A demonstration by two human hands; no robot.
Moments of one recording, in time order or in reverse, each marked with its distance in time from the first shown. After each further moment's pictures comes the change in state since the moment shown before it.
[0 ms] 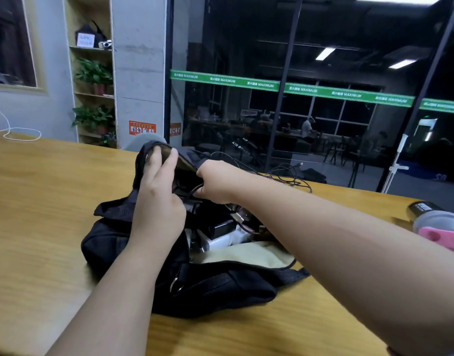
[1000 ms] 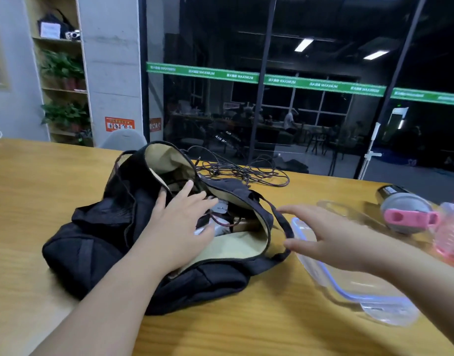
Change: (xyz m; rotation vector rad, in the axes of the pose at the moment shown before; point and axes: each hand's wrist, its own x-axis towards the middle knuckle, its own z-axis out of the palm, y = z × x) left_hand -0.028 0.024 0.029 0.313 -0.615 0.280; right_hand -0.179 0.125 -0.001 0.016 -0.088 0.196
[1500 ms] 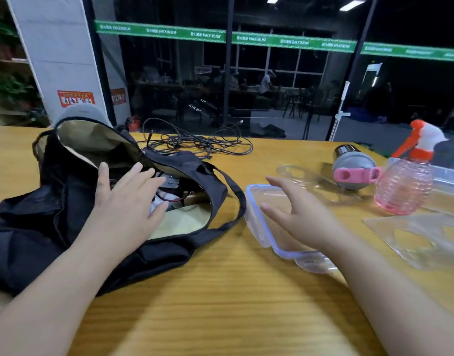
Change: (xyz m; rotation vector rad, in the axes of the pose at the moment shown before) left_hand 0.006 0.013 0.021 0.313 0.093 0.044; right_hand -0.027 0.051 0.035 0.358 0.322 0.176
